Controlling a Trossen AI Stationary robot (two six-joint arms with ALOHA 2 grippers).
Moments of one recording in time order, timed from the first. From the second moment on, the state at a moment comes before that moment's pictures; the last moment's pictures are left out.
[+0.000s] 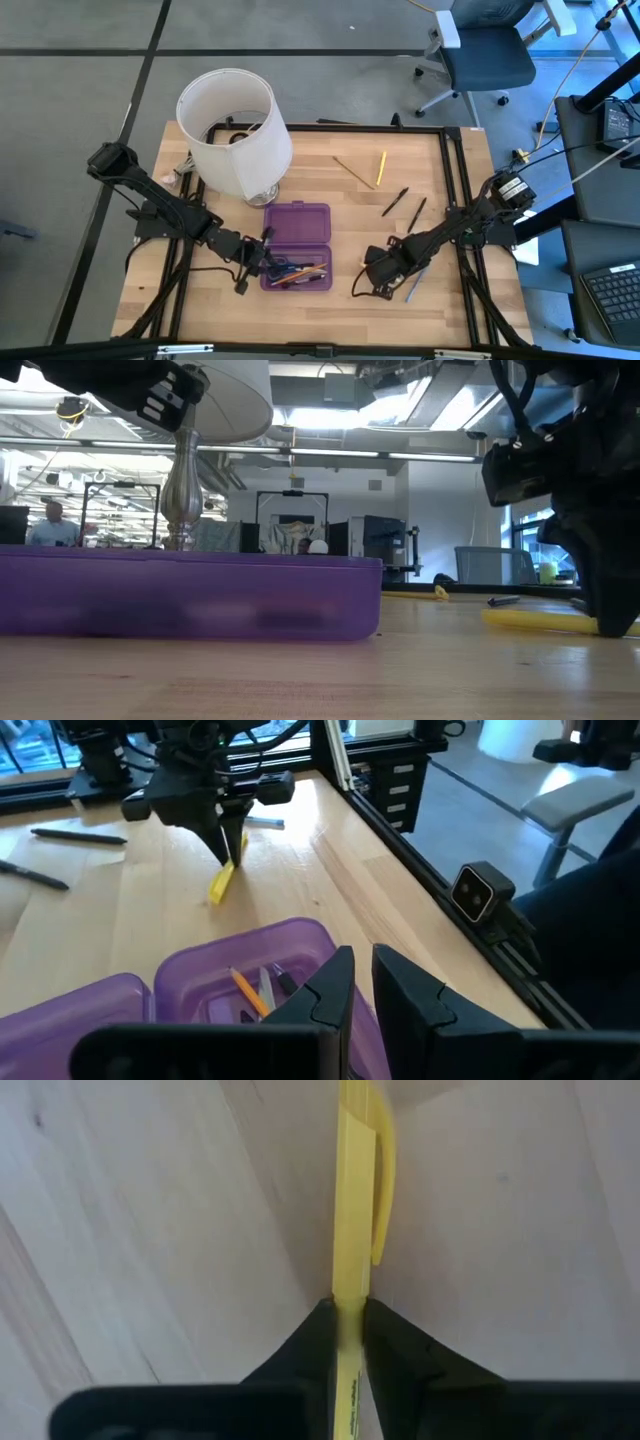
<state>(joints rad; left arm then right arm) -0.54 1.23 0.53 0.34 -0.17 -0.09 0.49 1.75 0.91 -0.52 0.05 0.88</state>
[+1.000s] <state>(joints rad) -0.53 1.23 0.53 0.34 -0.33 -0.17 0.50 1.82 0.97 -0.55 0.27 0.65</state>
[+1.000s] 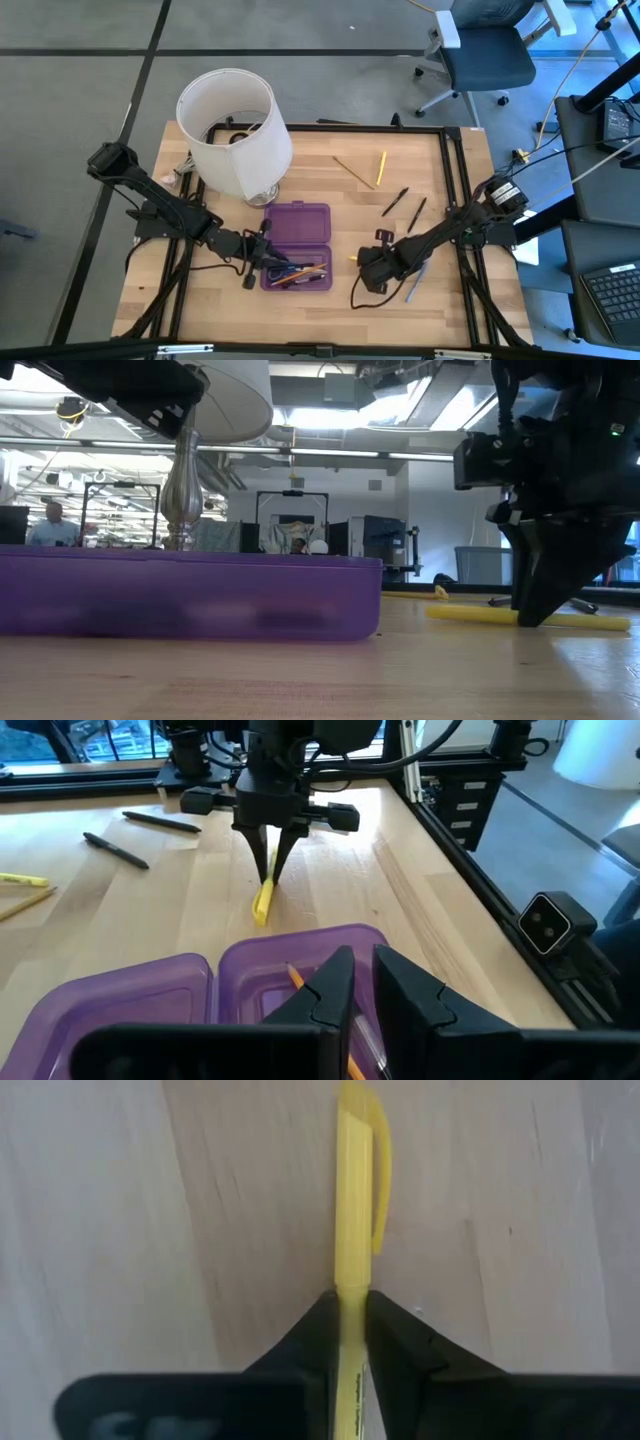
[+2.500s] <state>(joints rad) -0.44 1.52 0.53 1.11 -0.27 0.04 0.49 1.64 0.97 0.44 0.53 -0.03</state>
